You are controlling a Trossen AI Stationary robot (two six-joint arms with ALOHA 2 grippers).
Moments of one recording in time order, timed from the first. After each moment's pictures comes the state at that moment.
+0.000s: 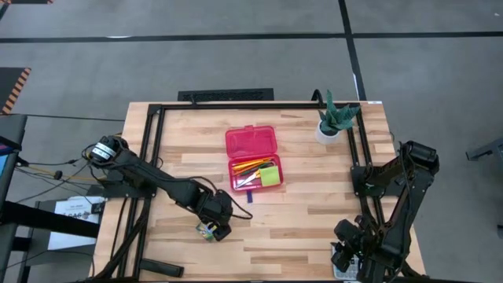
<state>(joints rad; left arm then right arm) -0.43 1.65 1.19 -0.74 0.10 -1.10 1.14 1.62 1.22 -1.12 0.45 1.85</state>
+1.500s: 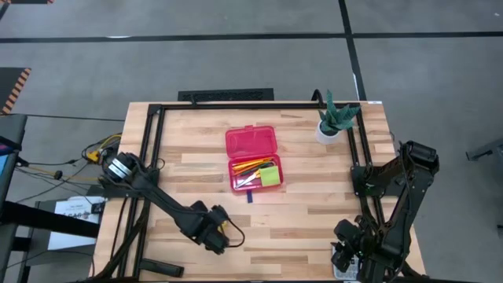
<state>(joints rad) -0.61 1.89 1.25 -0.85 -0.20 -1.25 1.14 1.62 1.22 -1.12 0.45 1.85</state>
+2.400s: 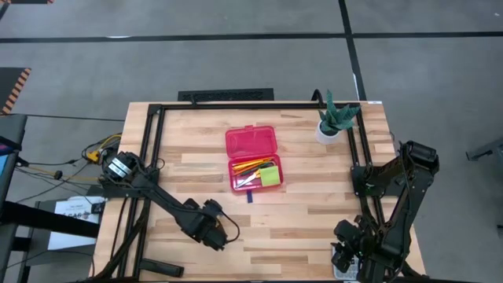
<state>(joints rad) -0.60 1.89 1.26 -1.01 -0.17 -1.44 1.14 1.62 1.22 -1.12 0.45 1.83</state>
